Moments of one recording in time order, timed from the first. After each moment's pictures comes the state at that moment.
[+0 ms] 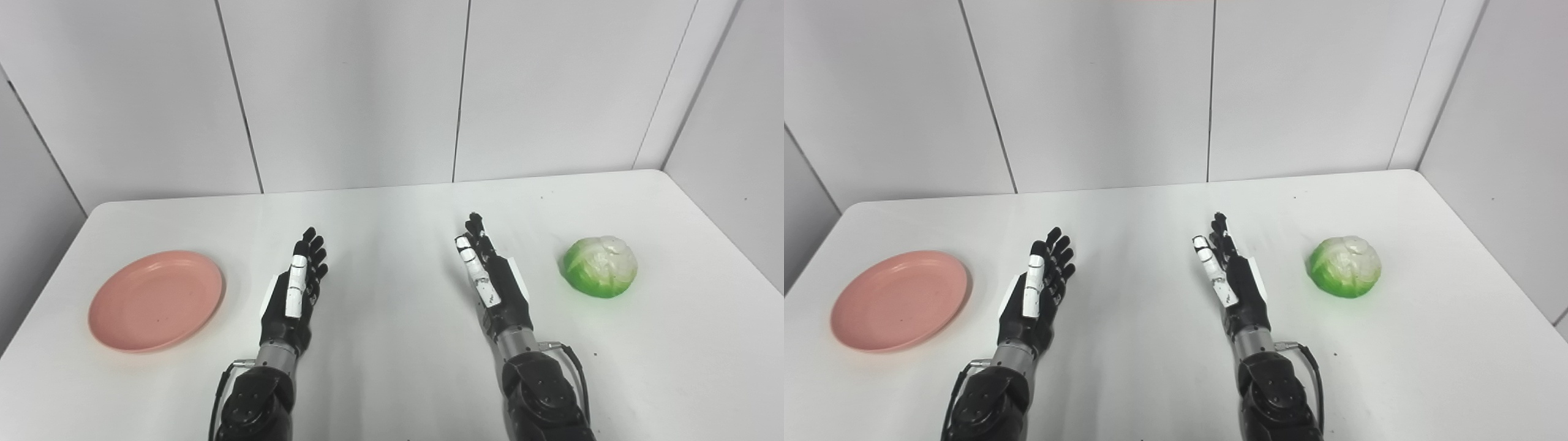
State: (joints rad) left arm -0.37 -0.05 -0.01 0.37 -0.10 -0.09 -0.08; right arm -0.36 0.02 -0.03 0.30 0.11 -0.12 0.04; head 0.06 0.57
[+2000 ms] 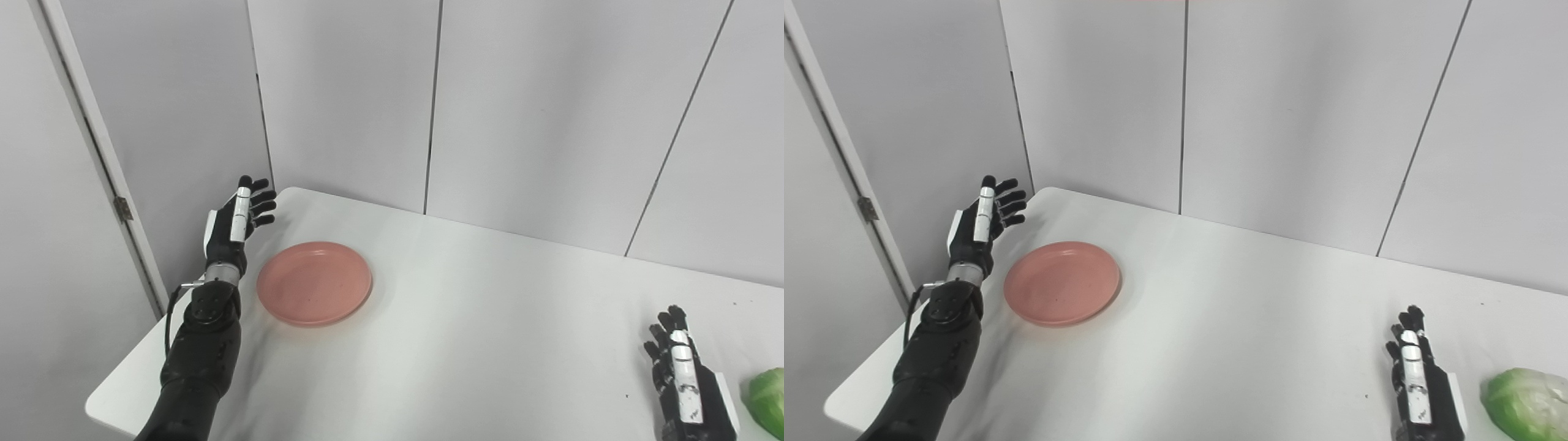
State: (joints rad) left arm -0.53 0.40 0.35 0.68 -0.14 -0.18 0.07; right arm -0.32 -0.05 -0.06 0.24 0.18 -0.08 0.13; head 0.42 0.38
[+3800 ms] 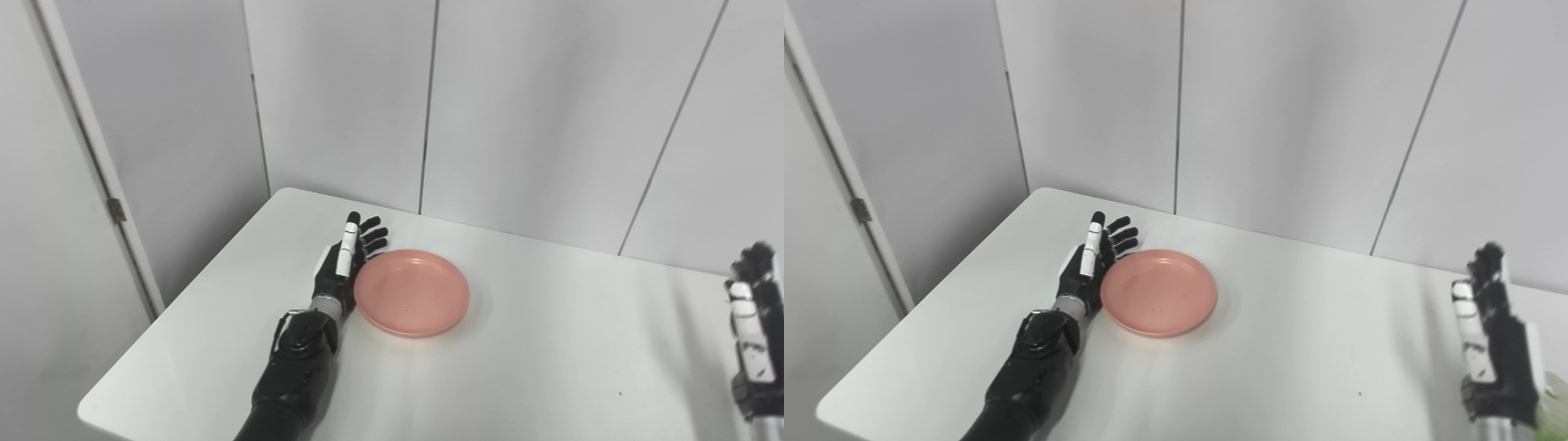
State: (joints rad) left arm -0.59 0.12 0.19 0.70 -0.24 -0.14 -0.04; right arm -0.39 -0.19 -0.12 -0.06 0.06 -0.10 0.04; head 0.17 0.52
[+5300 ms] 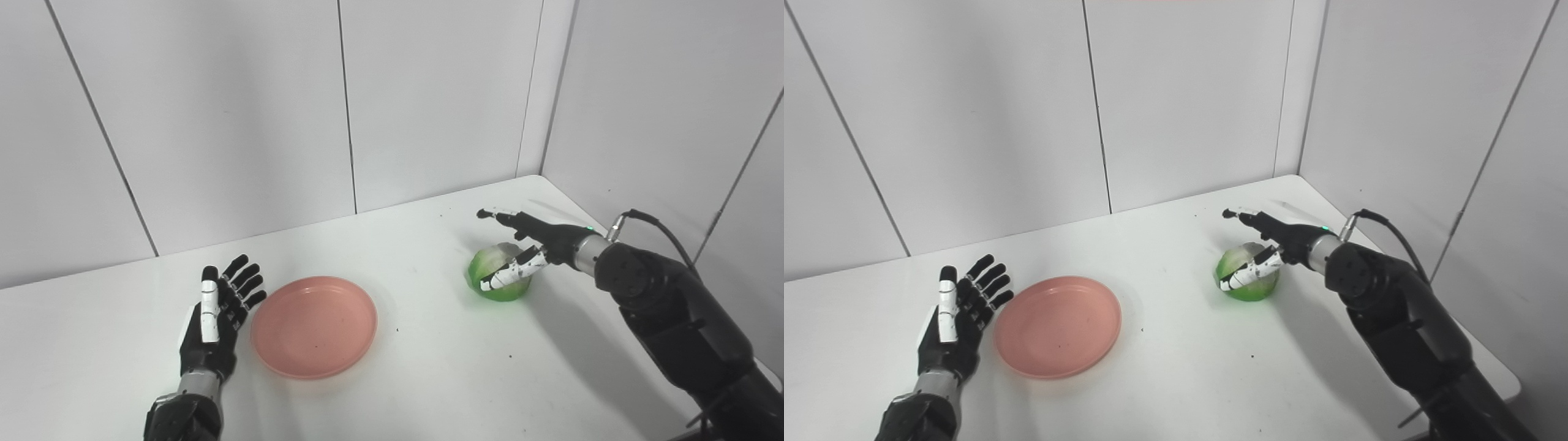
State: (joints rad) left arm -0.63 -0.03 0.09 0.79 -0.21 -0.21 -0.20; right arm -0.42 -0.69 0.06 -0.14 -0.51 0.47 0.61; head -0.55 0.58
